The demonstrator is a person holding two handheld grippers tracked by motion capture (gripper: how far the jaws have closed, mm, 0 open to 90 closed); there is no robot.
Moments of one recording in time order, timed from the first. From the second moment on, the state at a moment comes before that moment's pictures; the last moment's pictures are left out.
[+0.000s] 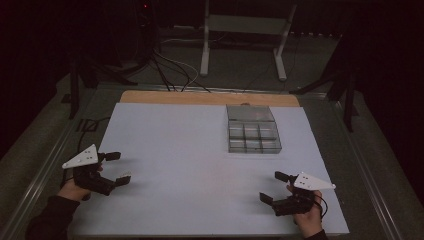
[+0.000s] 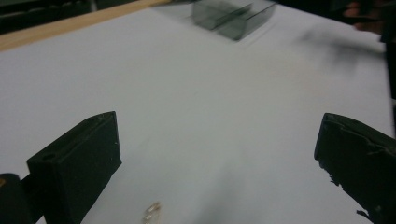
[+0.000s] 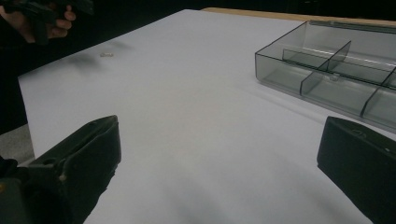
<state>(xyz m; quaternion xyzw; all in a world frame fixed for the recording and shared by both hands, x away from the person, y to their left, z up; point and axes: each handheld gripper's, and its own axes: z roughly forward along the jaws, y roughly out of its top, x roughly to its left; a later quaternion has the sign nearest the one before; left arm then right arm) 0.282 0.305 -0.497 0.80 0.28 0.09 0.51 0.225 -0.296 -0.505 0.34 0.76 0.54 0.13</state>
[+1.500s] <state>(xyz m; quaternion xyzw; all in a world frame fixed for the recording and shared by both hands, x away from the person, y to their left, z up) 0.304 0.311 -0.540 0.86 0.33 0.09 0.38 0.224 -0.298 -0.506 0.34 0.76 0.54 0.13</state>
